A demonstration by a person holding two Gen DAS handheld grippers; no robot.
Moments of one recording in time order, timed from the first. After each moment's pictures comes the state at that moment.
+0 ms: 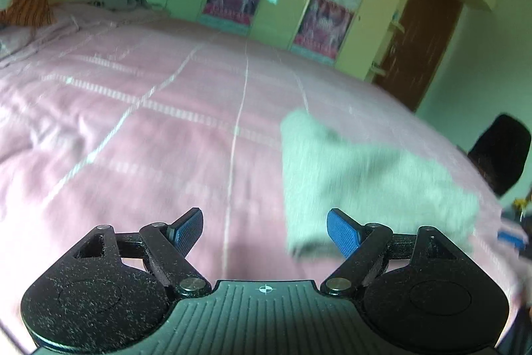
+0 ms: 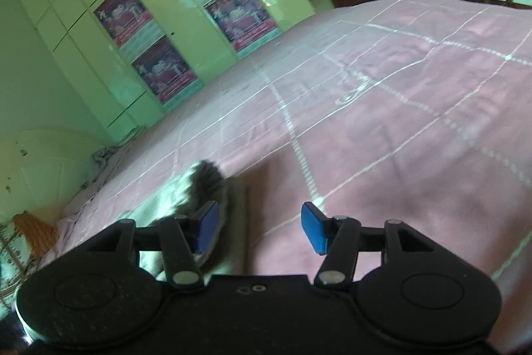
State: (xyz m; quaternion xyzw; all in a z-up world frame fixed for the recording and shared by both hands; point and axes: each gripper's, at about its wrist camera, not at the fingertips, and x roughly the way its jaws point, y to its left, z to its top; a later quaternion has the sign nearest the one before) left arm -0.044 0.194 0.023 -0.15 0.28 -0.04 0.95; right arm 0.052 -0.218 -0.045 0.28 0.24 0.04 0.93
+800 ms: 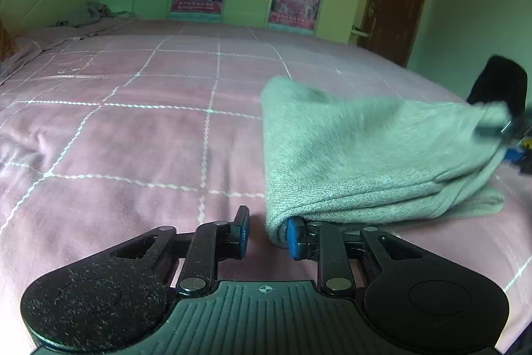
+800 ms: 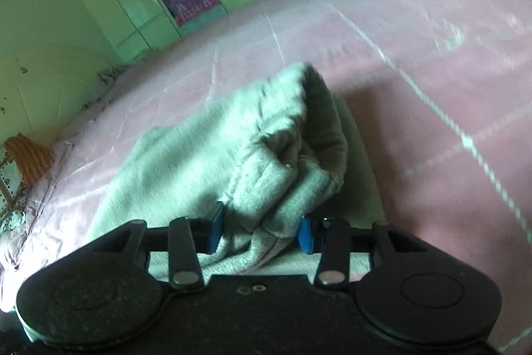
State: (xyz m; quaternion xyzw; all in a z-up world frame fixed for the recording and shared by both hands) left arm 0.015 0.144 -0.002 -0.06 0.29 -0.06 0.95; right arm 0.098 -0.087 -0.036 0.20 0.32 0.08 0.92
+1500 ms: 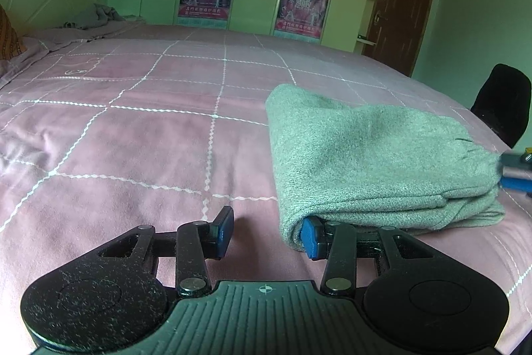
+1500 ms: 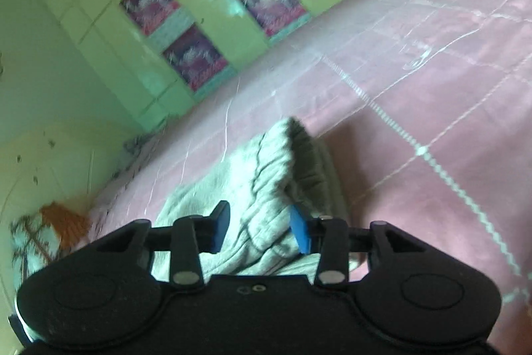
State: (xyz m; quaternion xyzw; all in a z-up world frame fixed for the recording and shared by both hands) left arm 0.016 0.138 -0.006 -0.07 0.28 -0.05 0.96; right arm 0.027 -0.139 -0.038 0.29 0.25 0.09 0.92
